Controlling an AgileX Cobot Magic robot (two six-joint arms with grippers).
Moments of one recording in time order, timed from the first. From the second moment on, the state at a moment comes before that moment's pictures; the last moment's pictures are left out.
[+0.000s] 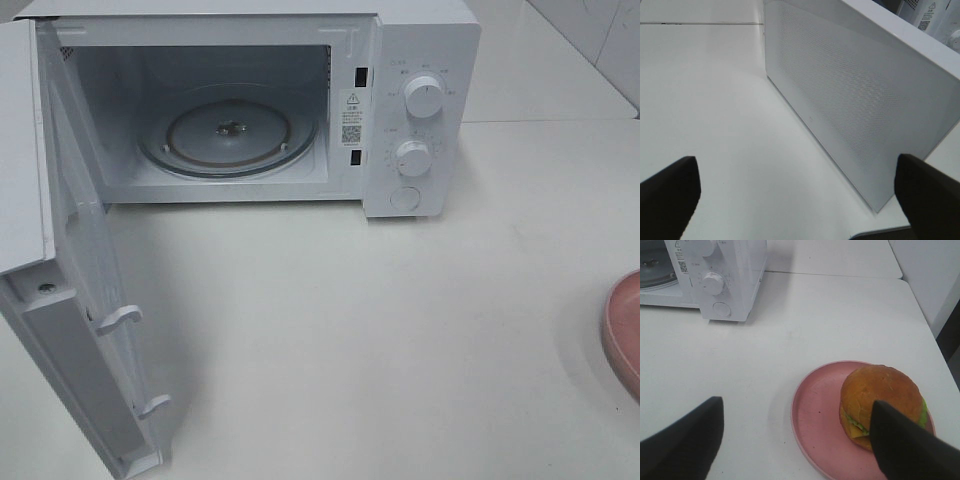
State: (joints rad) left arm -0.08 -0.01 -0.52 -0.13 1.08 0.05; right arm 0.17 0.00 -0.50 -0.16 0.98 0.11
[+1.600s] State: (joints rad) left arm -0.08 -0.01 -0.52 -0.13 1.08 0.05; right arm 0.17 0.00 -0.50 -0.16 0.98 0.11
